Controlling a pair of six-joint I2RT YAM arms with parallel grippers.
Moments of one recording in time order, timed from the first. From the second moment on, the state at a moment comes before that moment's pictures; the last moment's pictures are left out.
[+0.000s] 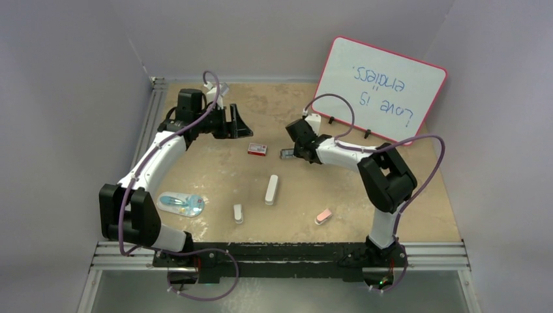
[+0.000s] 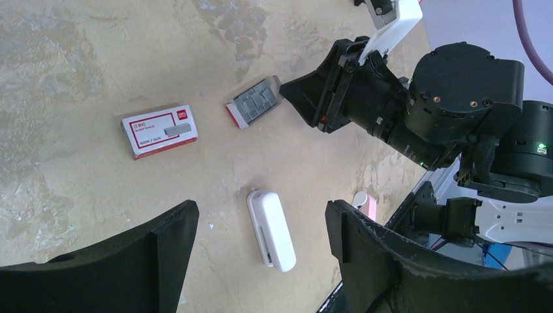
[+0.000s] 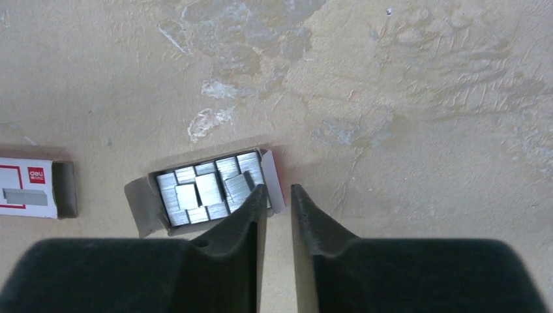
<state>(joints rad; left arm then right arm) -0.18 1.44 1.17 -0.39 0.67 -0.31 0.65 1.86 1.17 -0.26 0.45 0.68</state>
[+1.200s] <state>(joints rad) -0.18 1.22 1.06 -0.30 0.34 -0.44 1.17 1.72 1.08 -0.51 0.38 1.15</state>
